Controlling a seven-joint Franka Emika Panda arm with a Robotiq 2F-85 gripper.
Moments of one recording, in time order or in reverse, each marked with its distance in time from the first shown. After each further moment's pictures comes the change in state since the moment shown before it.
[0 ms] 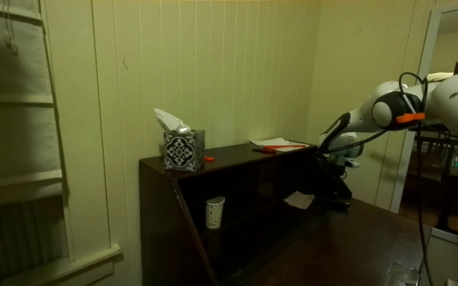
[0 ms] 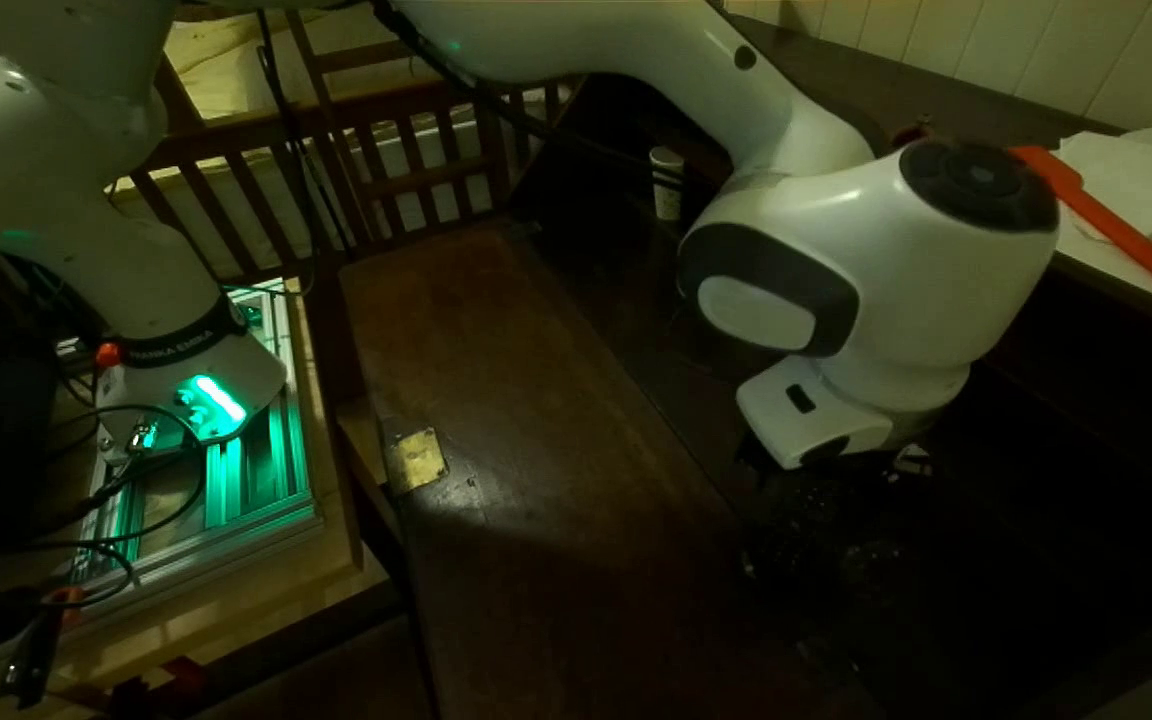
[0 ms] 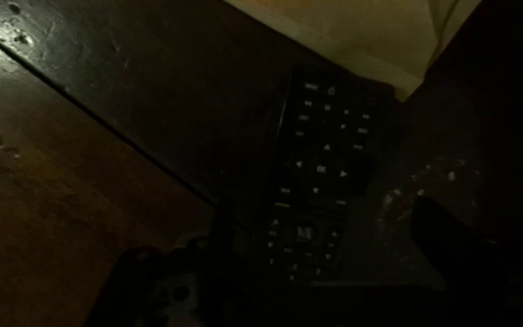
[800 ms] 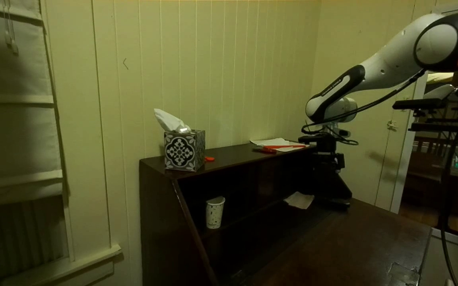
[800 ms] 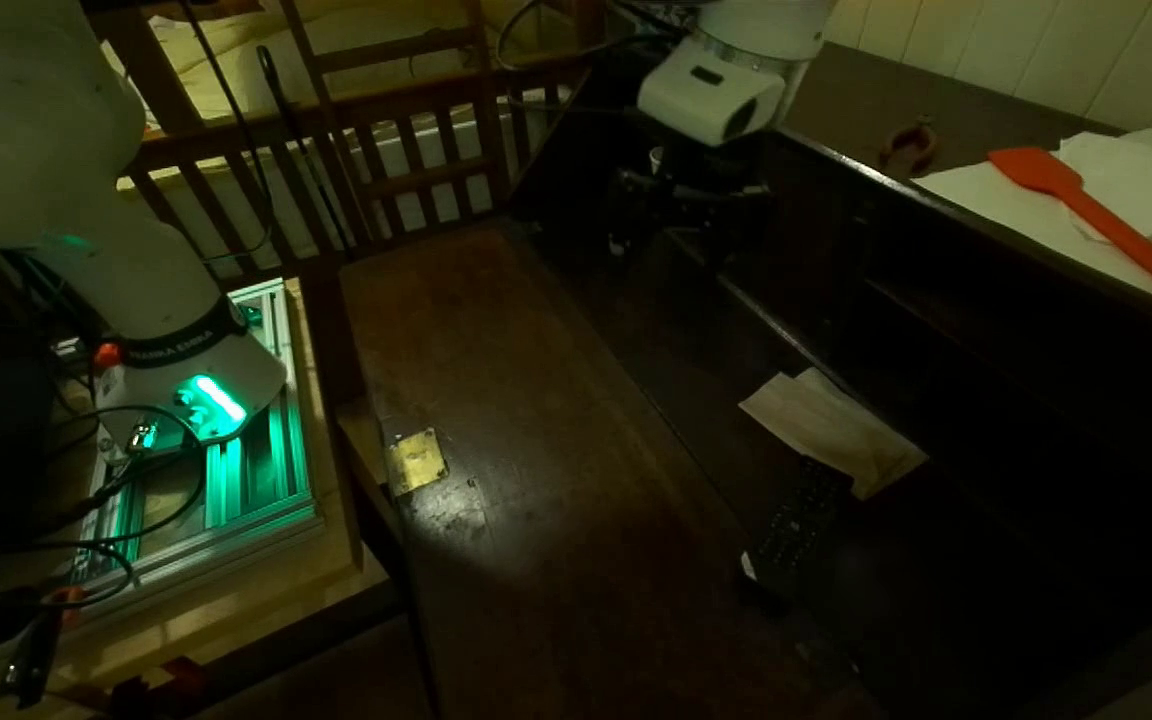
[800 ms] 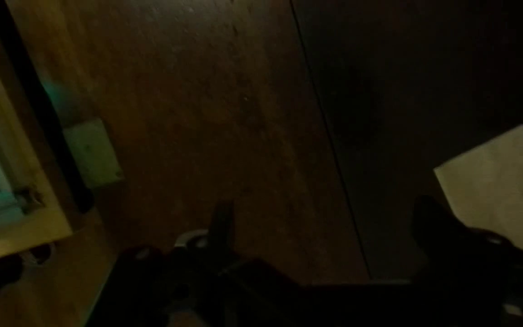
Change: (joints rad) arm 0.273 -0.523 0.000 -0.390 -0.298 -0.342 -0.156
